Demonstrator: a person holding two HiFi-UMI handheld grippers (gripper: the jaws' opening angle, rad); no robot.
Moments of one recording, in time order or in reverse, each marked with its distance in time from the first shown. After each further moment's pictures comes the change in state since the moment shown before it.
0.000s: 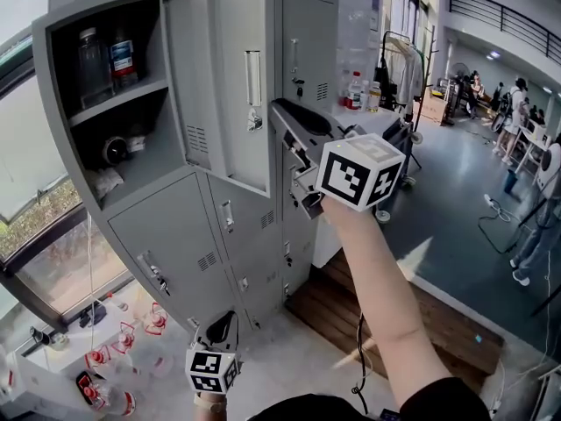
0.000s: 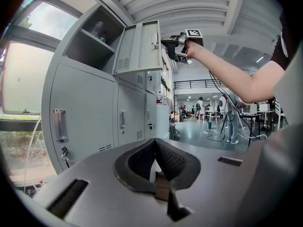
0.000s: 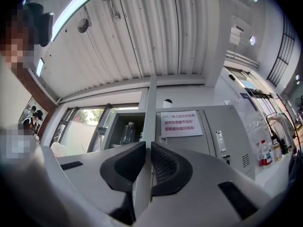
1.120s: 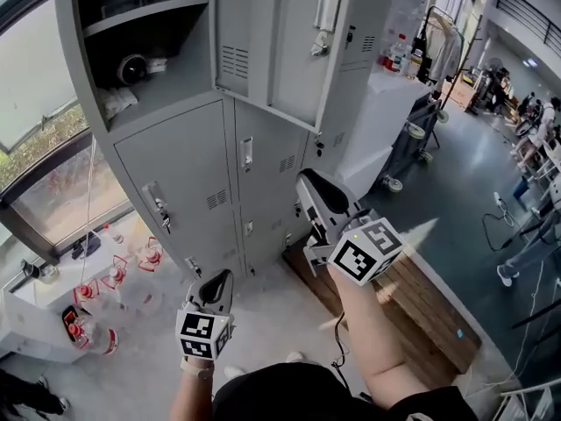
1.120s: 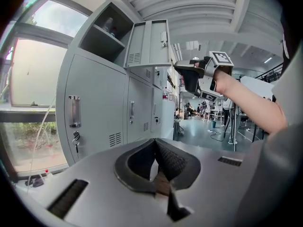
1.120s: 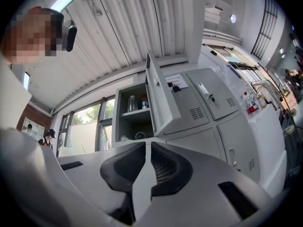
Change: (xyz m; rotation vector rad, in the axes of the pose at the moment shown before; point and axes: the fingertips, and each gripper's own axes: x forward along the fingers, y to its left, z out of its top) left arm -0.020 0.023 -0.036 -0.048 0.051 0.053; right arm -0.094 0.065 -0.198 0.211 0.142 -0.029
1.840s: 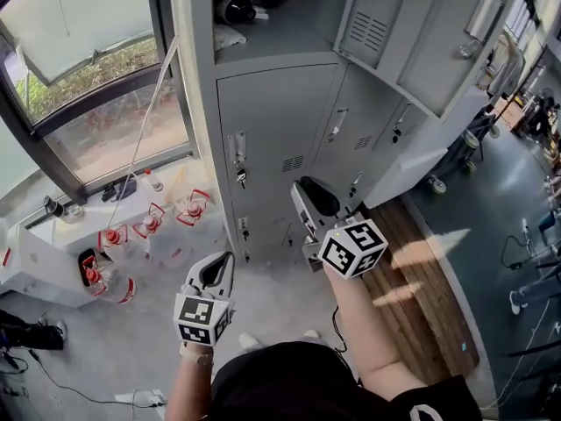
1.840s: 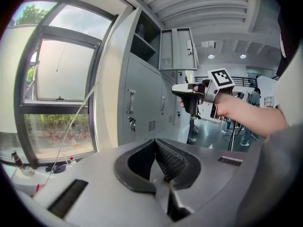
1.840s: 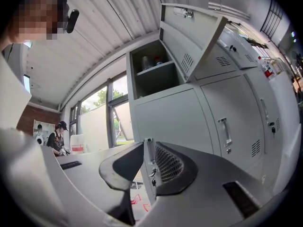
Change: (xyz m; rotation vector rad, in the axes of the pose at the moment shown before) left arm -0.112 0.124 -0.062 -0.068 0.032 0.163; right arm 0.088 0.121 -0.185 0.070 0.234 0.099
